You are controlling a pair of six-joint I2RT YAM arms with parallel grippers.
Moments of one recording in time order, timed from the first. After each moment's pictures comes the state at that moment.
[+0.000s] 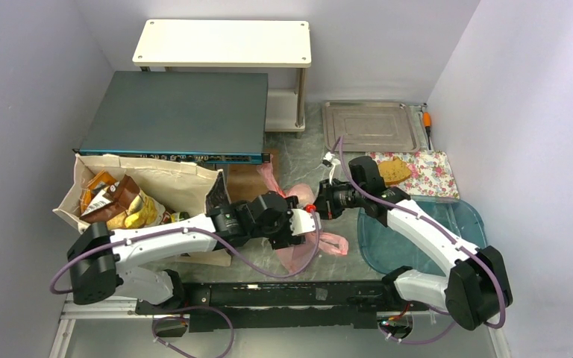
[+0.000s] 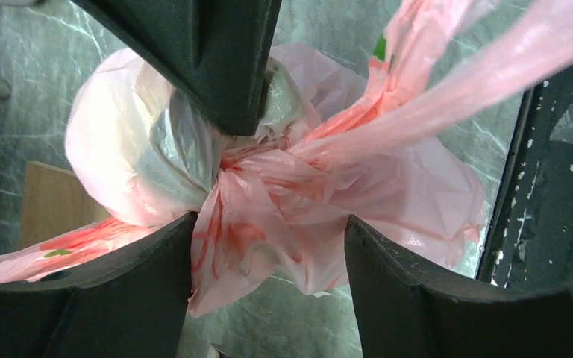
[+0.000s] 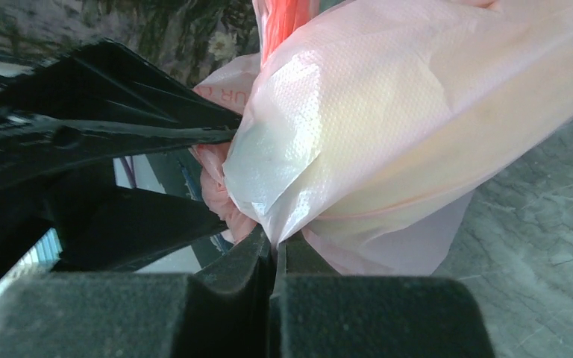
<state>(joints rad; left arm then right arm) -1.13 1.29 0.91 -0.27 -0.03 0.40 0.47 1.16 0.74 -0.29 -0.73 0.29</state>
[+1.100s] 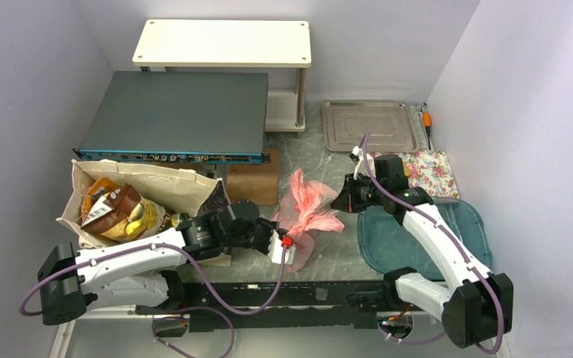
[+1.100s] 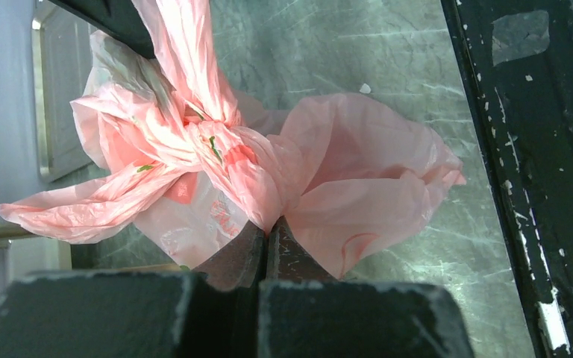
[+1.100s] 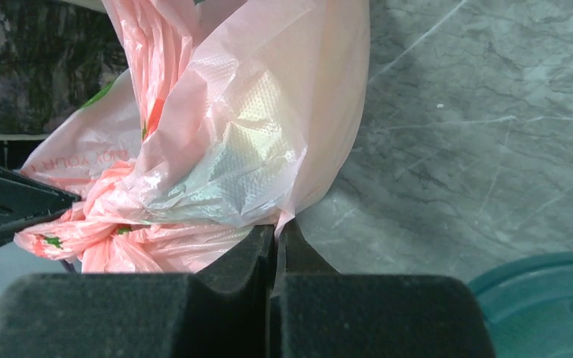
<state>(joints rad) -1.12 1.05 0.72 -0.19 0.22 0.79 0.26 1.06 0.77 -0.51 -0.55 0.19</state>
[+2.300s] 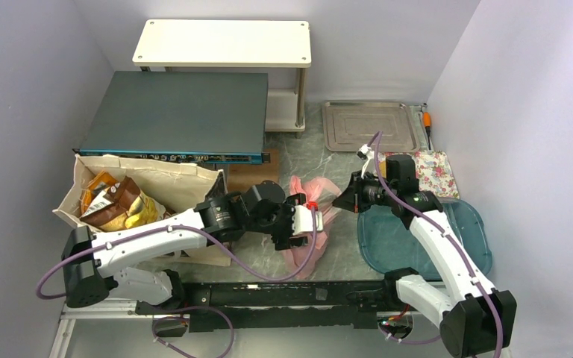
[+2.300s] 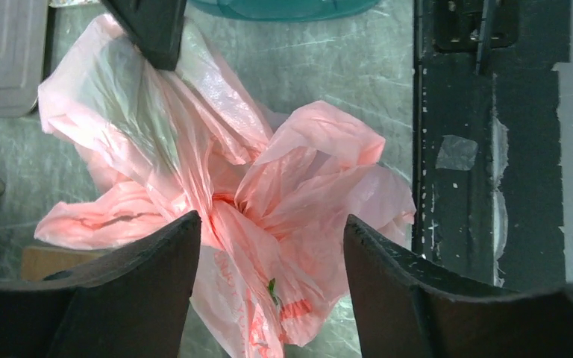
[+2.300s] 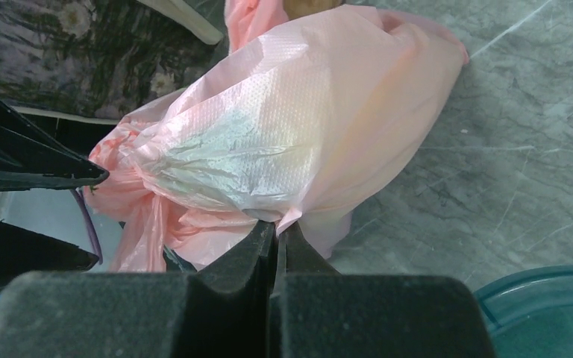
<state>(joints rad) -1.14 1.26 1.07 -0.39 0.19 0.41 0.19 0.98 0.77 -0.53 -0.71 0.14</state>
